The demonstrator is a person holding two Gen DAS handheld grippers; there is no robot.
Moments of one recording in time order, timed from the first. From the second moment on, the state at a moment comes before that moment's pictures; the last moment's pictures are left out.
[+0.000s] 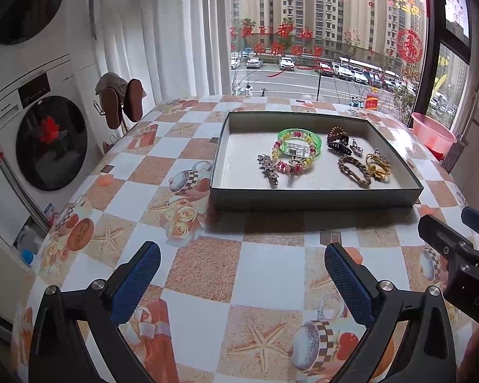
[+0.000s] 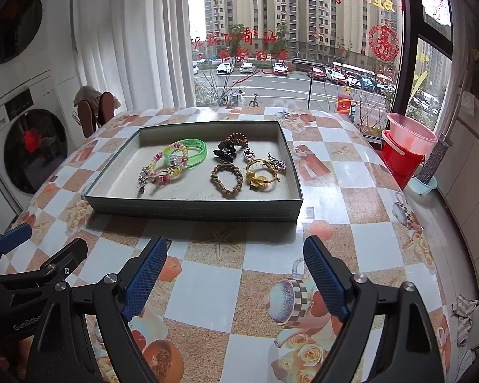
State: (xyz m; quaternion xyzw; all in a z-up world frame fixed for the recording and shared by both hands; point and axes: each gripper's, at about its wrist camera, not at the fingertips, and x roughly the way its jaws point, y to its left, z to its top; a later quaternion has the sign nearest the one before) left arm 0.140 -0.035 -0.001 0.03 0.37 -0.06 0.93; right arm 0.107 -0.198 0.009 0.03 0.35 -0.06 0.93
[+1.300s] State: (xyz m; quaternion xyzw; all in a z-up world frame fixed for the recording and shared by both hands) left arm 0.139 -0.036 -0.001 0.03 0.37 -0.06 0.93; right arm 0.107 -0.197 0.011 0.04 0.35 -0.06 0.93
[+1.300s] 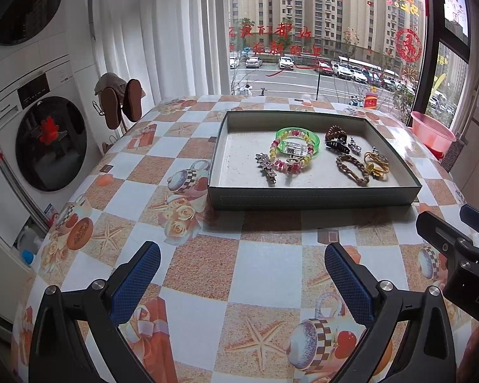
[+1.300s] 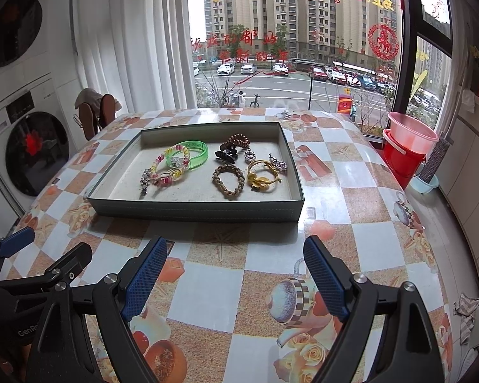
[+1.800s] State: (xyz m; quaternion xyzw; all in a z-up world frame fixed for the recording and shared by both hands) left arm 0.137 -0.038 -0.001 0.03 0.37 -0.06 0.93; right arm 0.107 -0.196 0.011 0.04 0.35 -0.06 0.93
